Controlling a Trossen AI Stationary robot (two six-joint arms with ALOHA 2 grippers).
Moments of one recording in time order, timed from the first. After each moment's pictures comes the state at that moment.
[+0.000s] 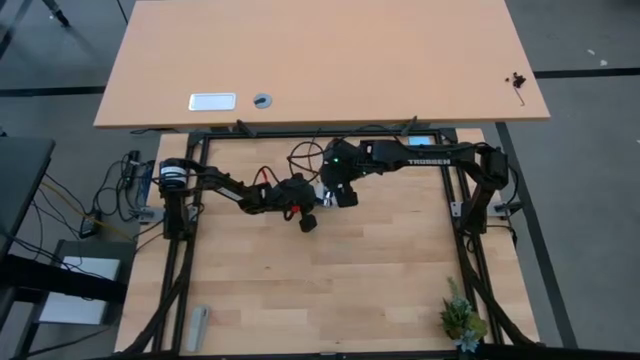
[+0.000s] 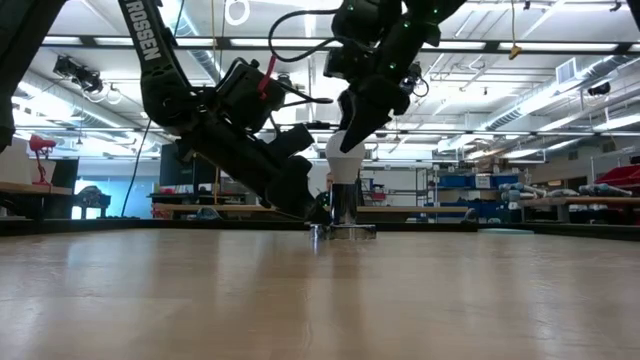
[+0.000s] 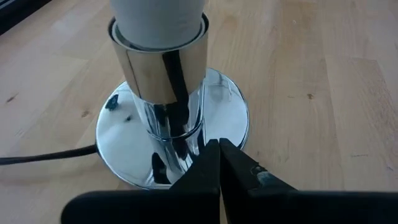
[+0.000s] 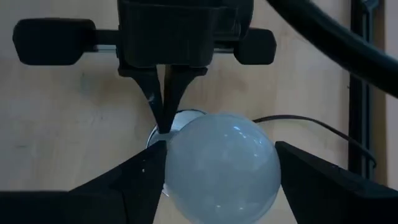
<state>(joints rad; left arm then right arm) 0.18 1.89 0.73 0.61 -0.09 -0.03 -0.25 1.78 1.43 -0.63 0.02 -0.47</state>
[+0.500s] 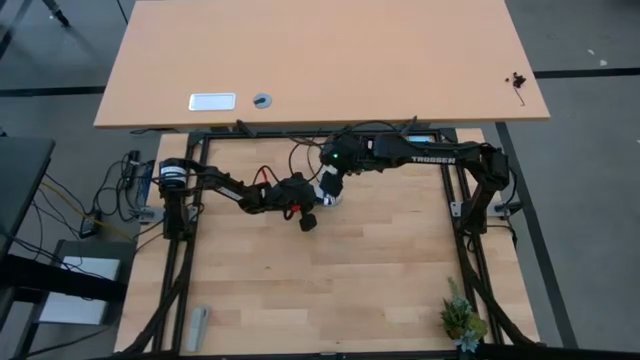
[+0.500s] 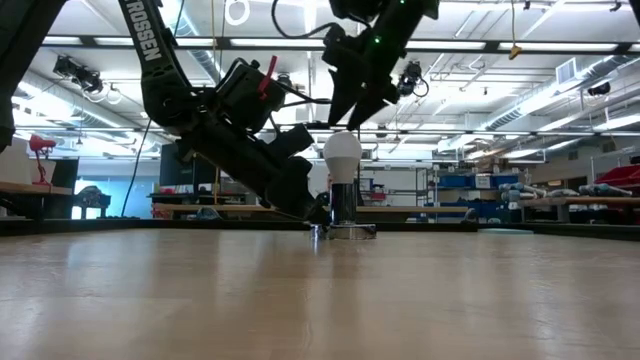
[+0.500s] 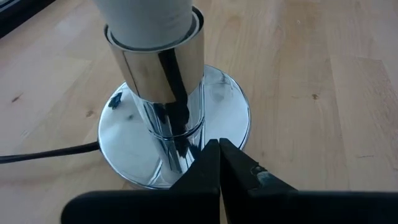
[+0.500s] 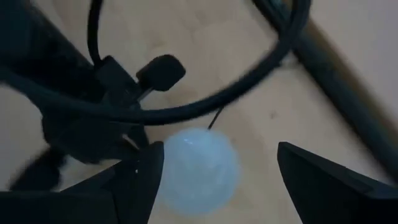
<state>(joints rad) 0.18 1.89 0.73 0.61 -0.09 -0.03 -0.22 1.78 1.56 -0.74 0.22 0.18</state>
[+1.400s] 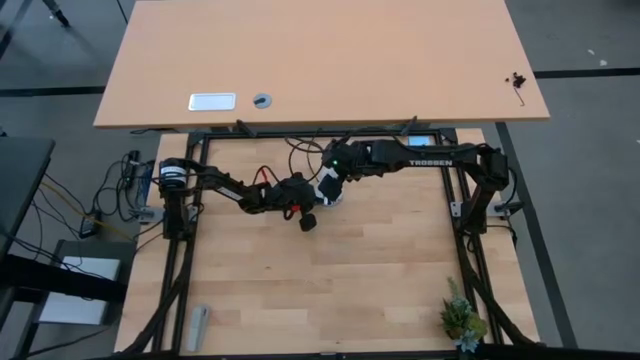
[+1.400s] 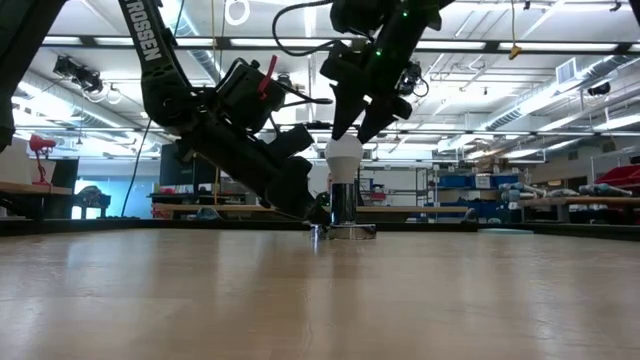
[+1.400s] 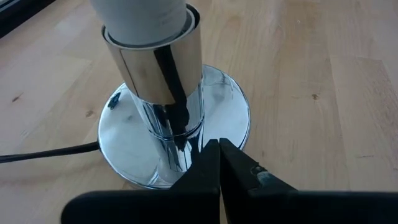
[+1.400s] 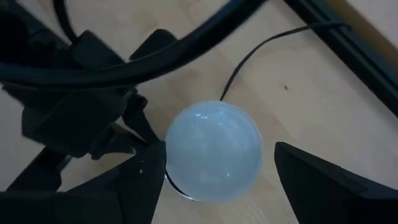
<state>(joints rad) 0.18 1.89 0.73 0.61 -0.09 -0.03 -0.22 1.78 1.49 -0.72 0.21 0.38</state>
